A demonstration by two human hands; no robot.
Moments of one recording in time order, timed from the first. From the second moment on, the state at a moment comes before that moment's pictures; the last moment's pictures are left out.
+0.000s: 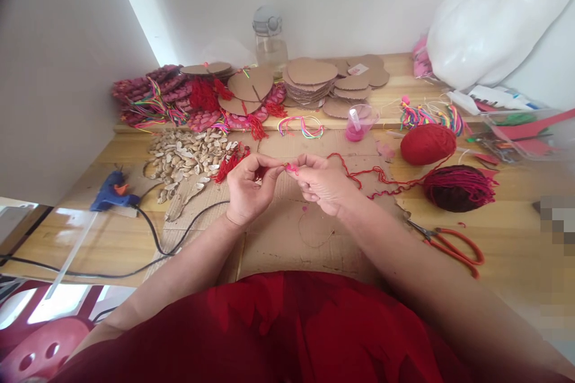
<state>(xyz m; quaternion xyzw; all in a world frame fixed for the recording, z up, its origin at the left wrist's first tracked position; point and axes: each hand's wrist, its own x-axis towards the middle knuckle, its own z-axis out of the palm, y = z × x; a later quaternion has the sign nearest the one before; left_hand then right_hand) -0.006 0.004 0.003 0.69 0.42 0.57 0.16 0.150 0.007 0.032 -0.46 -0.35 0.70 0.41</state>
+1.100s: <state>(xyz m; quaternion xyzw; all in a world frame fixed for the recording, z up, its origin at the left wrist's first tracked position) -0.003 0.009 -0.008 0.66 0.45 0.56 0.21 0.115 -0.007 0.016 -0.46 -0.21 0.63 0.60</state>
